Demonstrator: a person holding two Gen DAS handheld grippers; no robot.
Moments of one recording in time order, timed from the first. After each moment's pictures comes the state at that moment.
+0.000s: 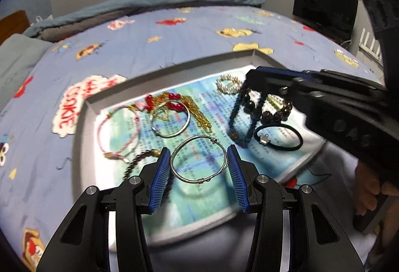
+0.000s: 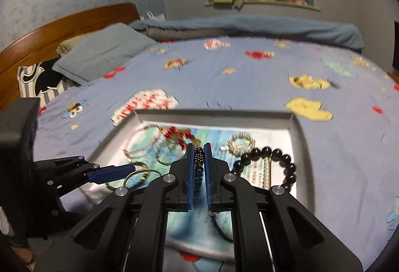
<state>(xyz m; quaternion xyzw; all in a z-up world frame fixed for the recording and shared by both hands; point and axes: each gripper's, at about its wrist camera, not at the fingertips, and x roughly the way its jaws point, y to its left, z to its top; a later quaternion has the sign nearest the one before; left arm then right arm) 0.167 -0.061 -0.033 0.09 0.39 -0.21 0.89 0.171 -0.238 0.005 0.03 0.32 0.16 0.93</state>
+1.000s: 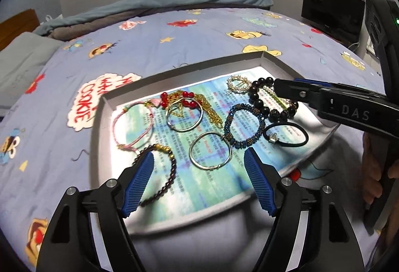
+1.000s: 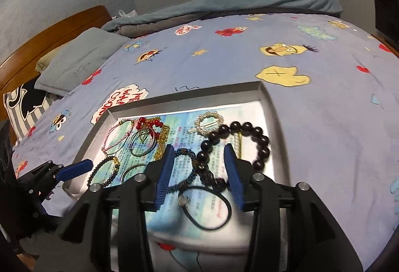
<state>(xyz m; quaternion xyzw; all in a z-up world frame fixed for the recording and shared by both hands) 0.148 -0.046 -0.017 0.09 0.38 -0.17 0.91 0.166 -0.277 0.000 0.09 0.37 0.11 0.92</state>
